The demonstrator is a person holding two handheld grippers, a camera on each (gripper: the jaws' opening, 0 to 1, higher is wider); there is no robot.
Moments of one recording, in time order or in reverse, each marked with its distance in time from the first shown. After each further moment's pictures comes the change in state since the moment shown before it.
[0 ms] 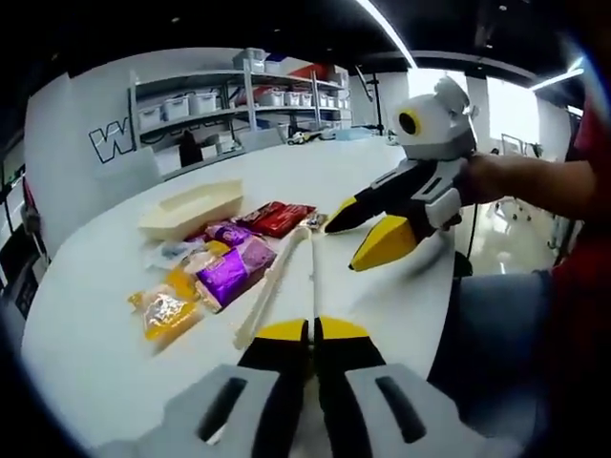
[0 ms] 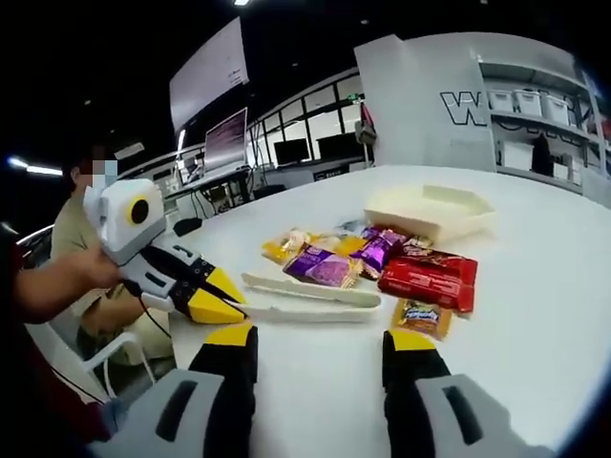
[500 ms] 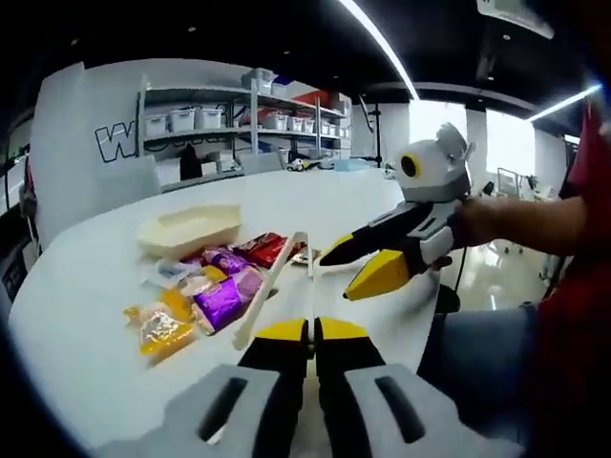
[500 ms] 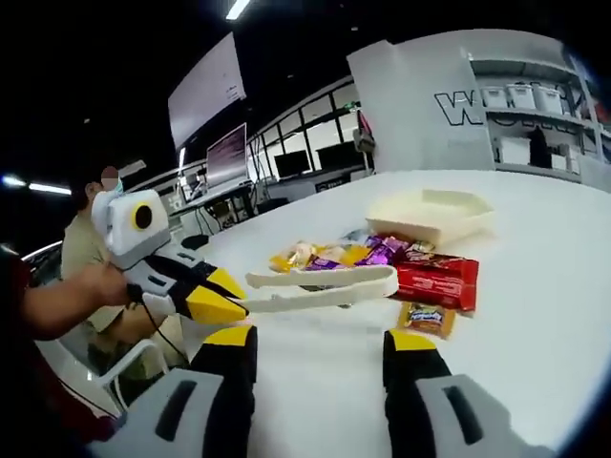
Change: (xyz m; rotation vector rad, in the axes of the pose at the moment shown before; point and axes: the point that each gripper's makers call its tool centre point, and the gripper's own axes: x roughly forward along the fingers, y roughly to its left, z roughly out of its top) left arm -0.010 -0.005 0.033 -0.101 -0.160 -0.056; right arm -0.009 0.006 0.010 0.064 -0.069 0.032
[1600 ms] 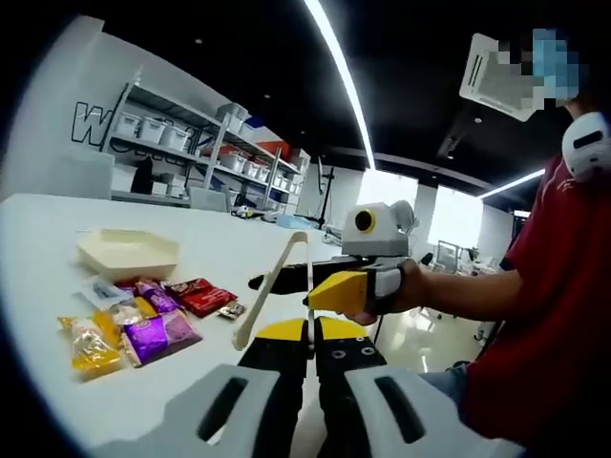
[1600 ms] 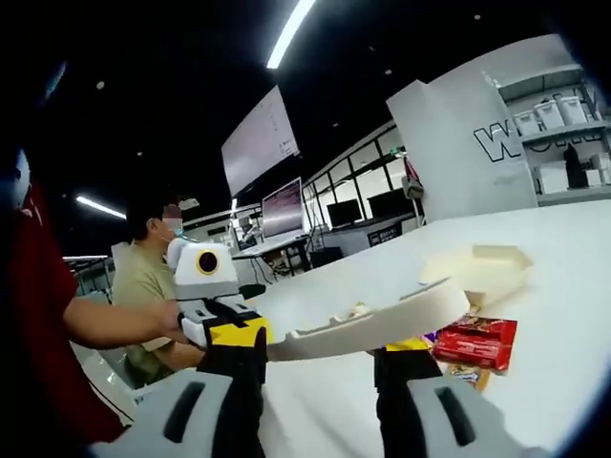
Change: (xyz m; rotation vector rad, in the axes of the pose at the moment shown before) left arm -0.009 -0.052 0.043 -0.183 -0.225 -0.324; right arm -0.021 0.049 0.051 -0.046 -0.221 0.272
